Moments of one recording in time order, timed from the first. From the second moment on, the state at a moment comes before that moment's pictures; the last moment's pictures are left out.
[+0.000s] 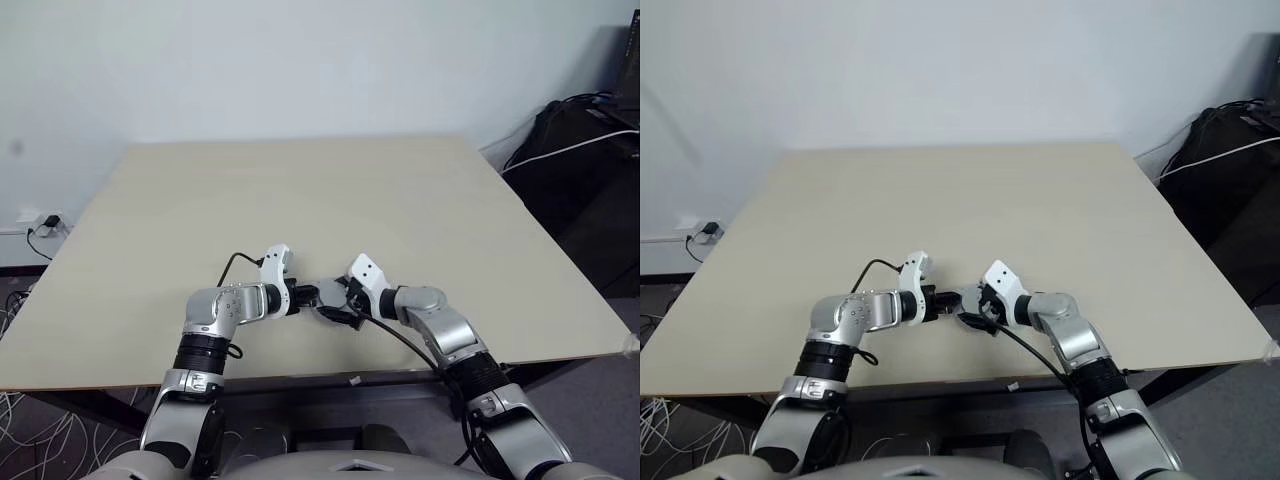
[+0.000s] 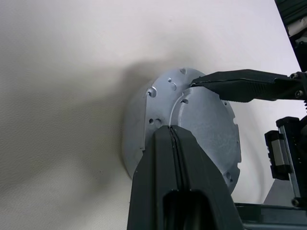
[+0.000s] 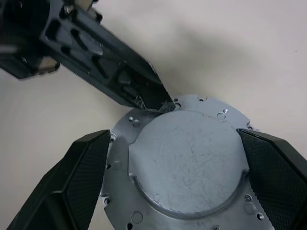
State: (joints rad) left arm -0.43 0.06 0.01 0.26 -0.48 1.09 -0.35; right arm -0.32 -0.31 0.26 0.25 0.09 0.39 0.83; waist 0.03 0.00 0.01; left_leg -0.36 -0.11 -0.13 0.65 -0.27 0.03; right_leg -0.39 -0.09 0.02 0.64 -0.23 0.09
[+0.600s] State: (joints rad) left arm -0.42 0.06 -0.01 0.25 -0.47 1.09 -0.37; right arm -0.26 -0.25 -0.15 -0.05 0.42 1.00 0.54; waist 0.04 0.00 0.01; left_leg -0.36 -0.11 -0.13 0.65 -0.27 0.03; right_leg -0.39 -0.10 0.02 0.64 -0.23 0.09
